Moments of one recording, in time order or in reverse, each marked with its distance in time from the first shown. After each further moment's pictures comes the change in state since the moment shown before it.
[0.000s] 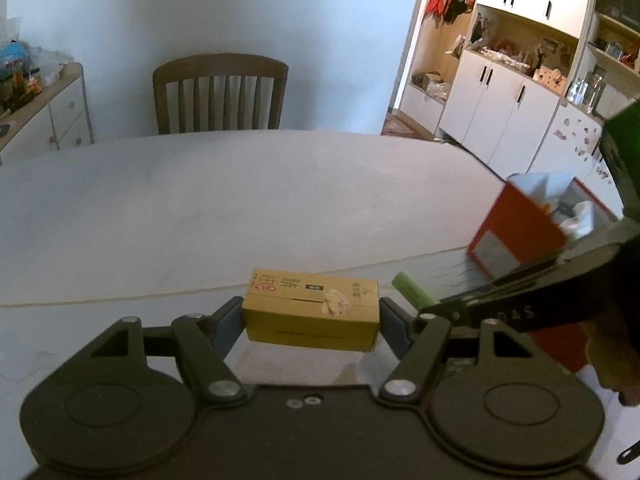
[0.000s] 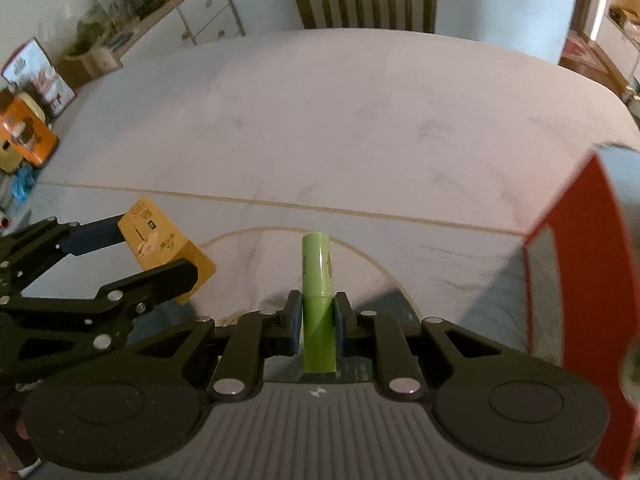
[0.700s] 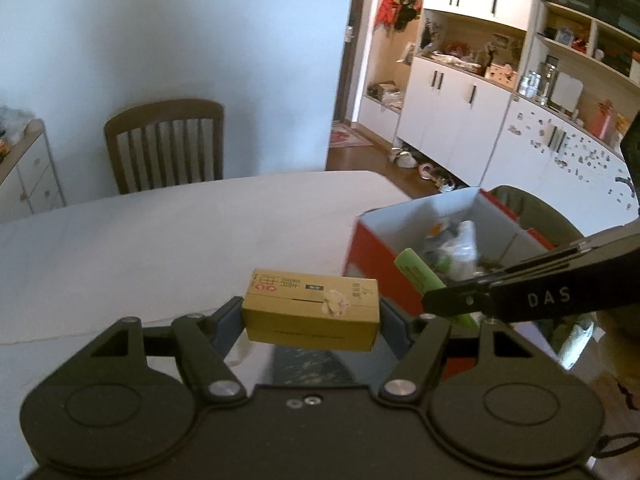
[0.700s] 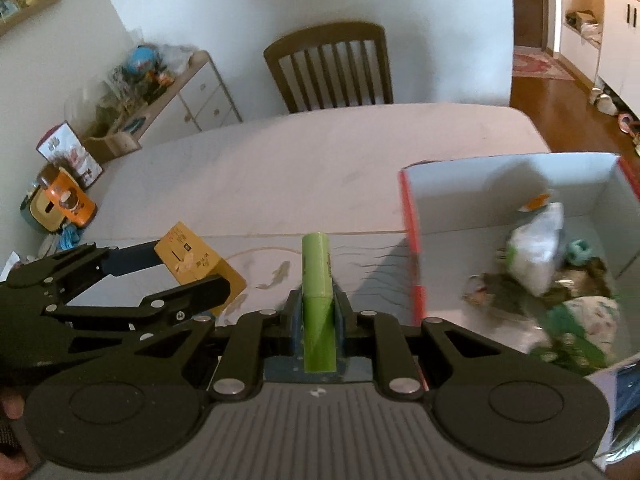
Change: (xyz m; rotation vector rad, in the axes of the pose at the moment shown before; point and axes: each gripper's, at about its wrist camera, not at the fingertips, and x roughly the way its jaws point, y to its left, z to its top) left arm -0.066 -0.129 0.028 0.110 -0.053 -0.053; right arm -0.147 -0.056 -0.039 0.088 -0.191 0.023
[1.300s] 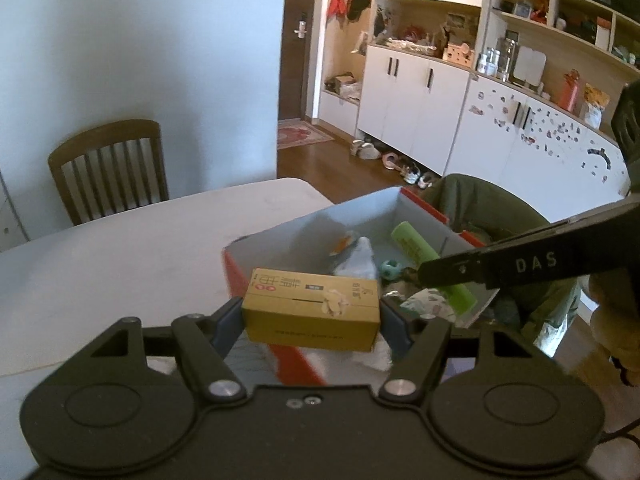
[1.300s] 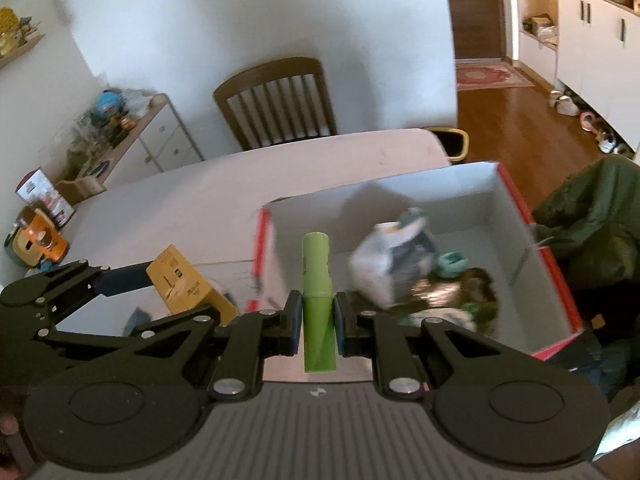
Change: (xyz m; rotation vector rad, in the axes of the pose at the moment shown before) left arm 0.040 -0.117 0.022 0.100 0.007 -0.060; right arm -0.057 -0.123 -0.001 0.069 -0.081 -0.065
